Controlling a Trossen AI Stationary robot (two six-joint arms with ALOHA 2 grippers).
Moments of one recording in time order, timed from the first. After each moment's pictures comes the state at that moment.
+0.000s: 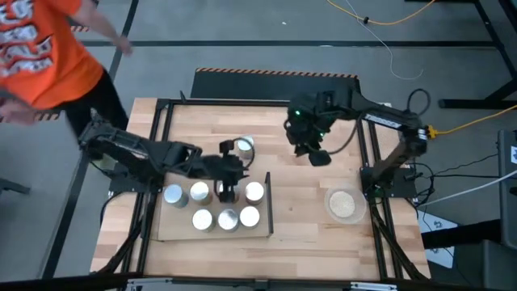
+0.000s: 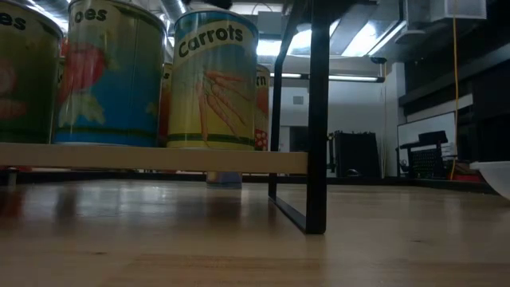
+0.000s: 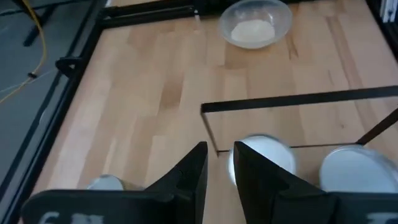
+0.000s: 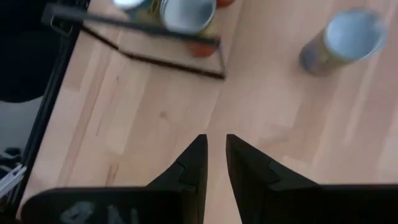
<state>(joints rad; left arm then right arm) -0.27 1.38 1.28 -0.57 -0.39 -0.10 -0.20 1.69 1.90 -1.45 -0.36 -0.45</state>
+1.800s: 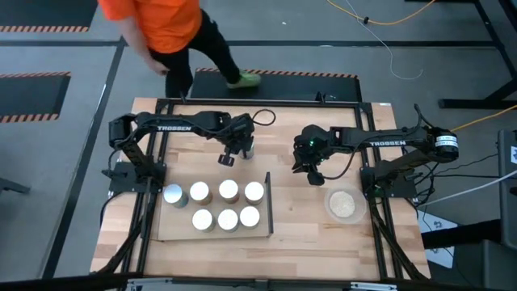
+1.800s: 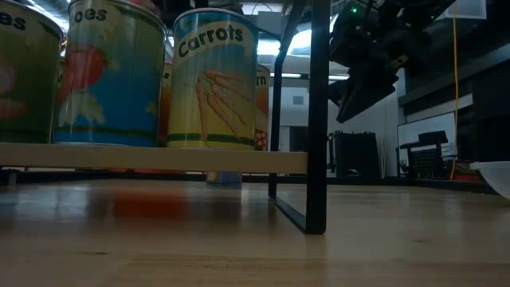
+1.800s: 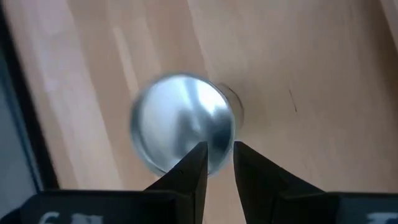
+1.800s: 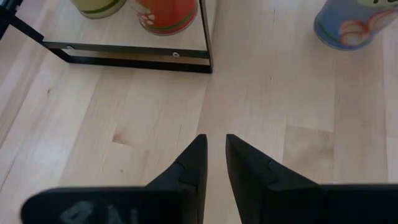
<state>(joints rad) 0.27 1.67 1.28 -0.77 -0.06 0.57 -0.20 1.36 0.83 -0.41 -0.36 -0.27</state>
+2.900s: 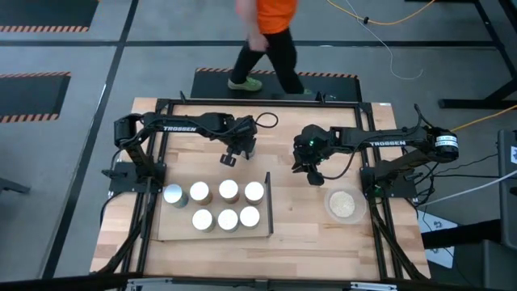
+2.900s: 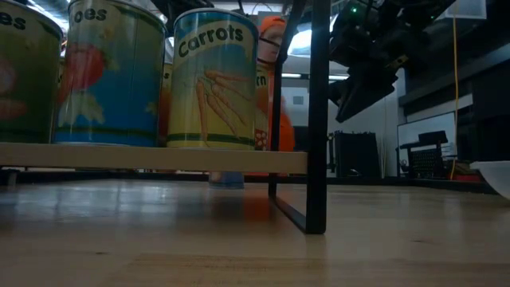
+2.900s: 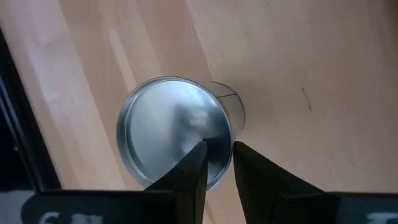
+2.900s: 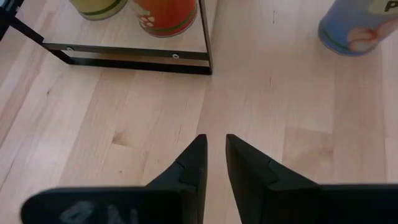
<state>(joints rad) 0.27 1.73 1.28 -0.76 -0.07 0.64 -0.20 1.36 0.83 -0.41 -0.36 -0.27</state>
